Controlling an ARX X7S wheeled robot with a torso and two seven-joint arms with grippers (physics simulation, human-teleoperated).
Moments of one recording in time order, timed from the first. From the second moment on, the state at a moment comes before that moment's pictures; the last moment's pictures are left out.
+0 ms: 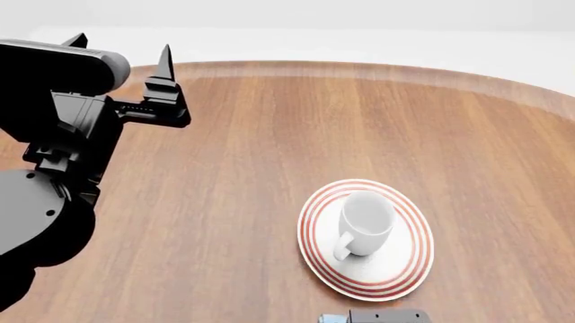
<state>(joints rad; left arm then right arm) -1.17 -0.99 1.01 0.43 -1.10 -0.11 -0.77 0.11 0.48 -0.63 -0.67 1.35 0.76 1.30</state>
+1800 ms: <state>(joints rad) -1.17 -1.00 0.99 0.44 -1.10 -0.13 -0.77 1.32 1.15 -0.20 -0.65 1.82 0.83 1.19</state>
